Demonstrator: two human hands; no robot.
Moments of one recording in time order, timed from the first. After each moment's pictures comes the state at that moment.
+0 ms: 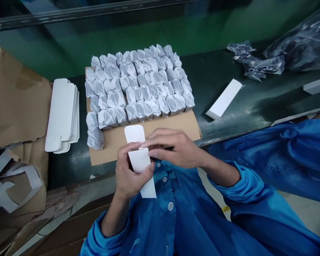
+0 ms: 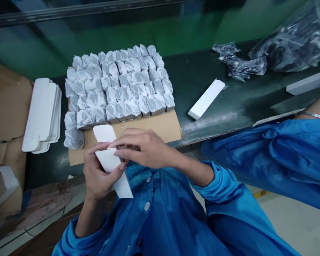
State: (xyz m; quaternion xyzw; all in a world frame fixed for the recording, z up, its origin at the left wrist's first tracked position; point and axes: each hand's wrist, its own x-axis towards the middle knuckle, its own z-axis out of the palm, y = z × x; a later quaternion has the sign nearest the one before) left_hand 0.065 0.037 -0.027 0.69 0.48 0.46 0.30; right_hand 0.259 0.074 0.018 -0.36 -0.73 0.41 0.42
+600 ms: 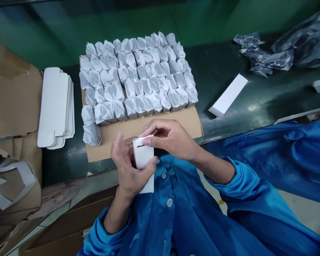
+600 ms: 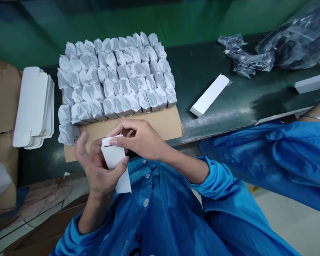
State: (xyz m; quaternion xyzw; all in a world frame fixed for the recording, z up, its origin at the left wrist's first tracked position) left_hand 0.077 0.036 -0.034 0.68 0.47 0.47 0.29; right_hand 0.242 0.081 0.008 -0.38 -0.52 0.63 0.43
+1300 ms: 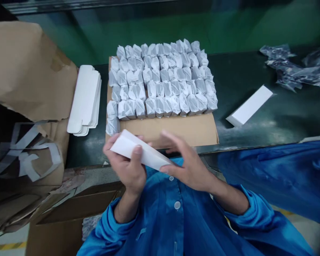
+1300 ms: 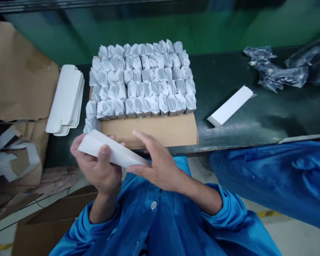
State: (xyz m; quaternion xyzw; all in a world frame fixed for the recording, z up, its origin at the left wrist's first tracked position) left_hand 0.075 0.039 -0.027 0.51 0.56 0.60 0.27; right_hand 0.236 0.034 -0.008 -0.44 -0.67 0.47 0.37
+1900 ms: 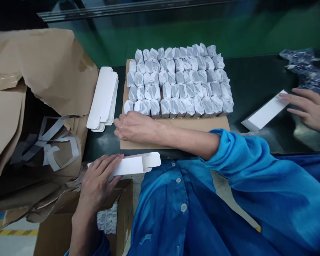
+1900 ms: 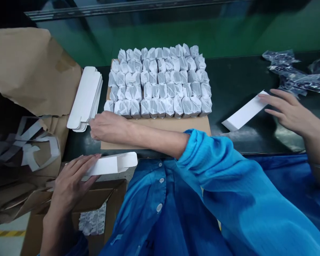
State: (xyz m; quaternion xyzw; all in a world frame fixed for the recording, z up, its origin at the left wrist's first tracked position) left_hand -0.108 0.001 -0.033 0.86 0.49 0.17 -0.03; right_hand 0.103 0.157 0.043 -0.17 -0.98 0.03 0.05
